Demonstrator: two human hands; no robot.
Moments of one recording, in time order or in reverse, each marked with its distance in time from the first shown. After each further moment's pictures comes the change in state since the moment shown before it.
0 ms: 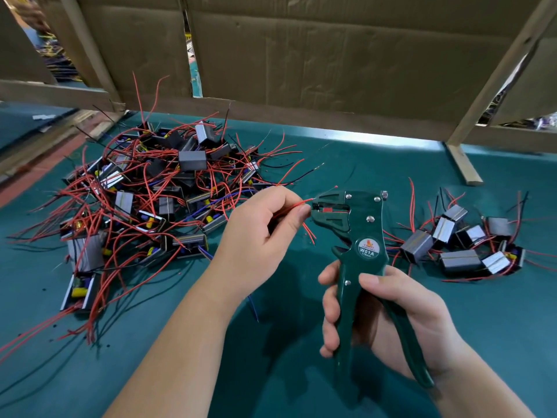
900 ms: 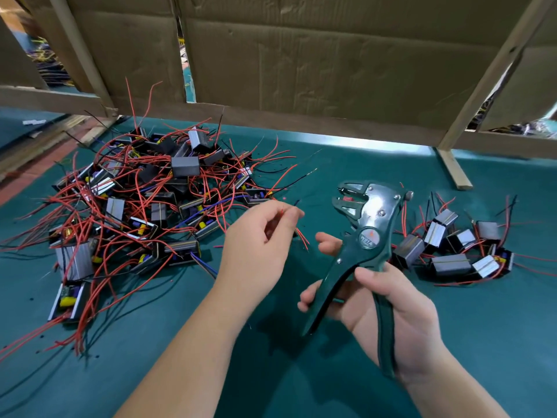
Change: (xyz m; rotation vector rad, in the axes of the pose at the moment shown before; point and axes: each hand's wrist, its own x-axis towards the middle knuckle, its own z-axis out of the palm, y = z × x) left_hand -0.003 -0.001 0.018 0.029 0.111 -0.263; right_hand 0.011 0.009 0.004 0.067 0.194 -0.306
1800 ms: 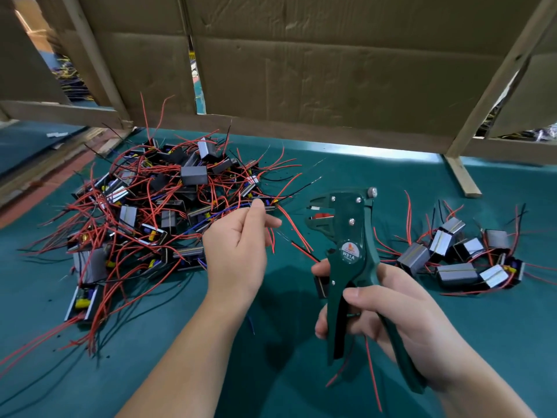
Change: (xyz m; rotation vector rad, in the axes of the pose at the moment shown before) left_hand 0.003 0.000 -0.005 -0.221 0.281 -0.128; right_hand -0.006 -0.022 -0.001 -0.402 -0.001 0.145
